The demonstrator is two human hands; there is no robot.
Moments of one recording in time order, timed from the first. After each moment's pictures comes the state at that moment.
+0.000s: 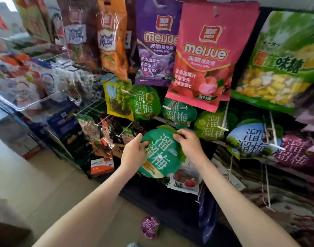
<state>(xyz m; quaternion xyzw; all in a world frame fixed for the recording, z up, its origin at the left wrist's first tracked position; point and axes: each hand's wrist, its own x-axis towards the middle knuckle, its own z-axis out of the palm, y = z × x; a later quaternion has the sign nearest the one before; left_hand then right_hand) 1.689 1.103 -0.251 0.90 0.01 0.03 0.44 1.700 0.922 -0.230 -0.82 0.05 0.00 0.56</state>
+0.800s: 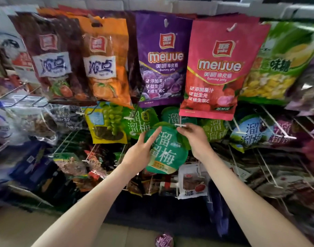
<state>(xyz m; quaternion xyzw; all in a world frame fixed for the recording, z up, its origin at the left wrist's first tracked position) 1.812 1.161 -0.239 0.91 -0.42 0.02 0.04 1.762 0.974 -0.207 -0.67 0.22 -0.16 0.69</state>
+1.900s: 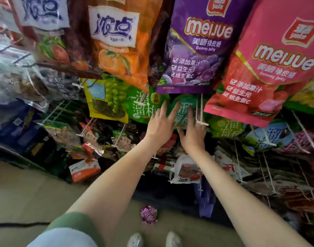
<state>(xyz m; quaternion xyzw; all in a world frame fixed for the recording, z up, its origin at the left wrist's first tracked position) 1.867 1.087 -0.263 0.92 -0.32 0.05 0.20 1.808 0.971 -0.279 -0.96 0.20 -0.13 0.12</state>
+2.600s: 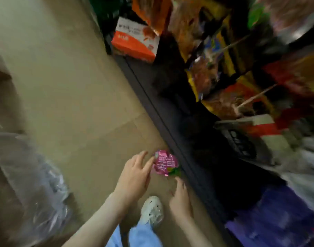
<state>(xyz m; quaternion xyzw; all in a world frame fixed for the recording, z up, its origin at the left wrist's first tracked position) 1.593 1.209 -0.835 0.96 0.04 -0.04 0.26 1.597 1.032 -0.842 -0.91 0.08 0.35 0.21</state>
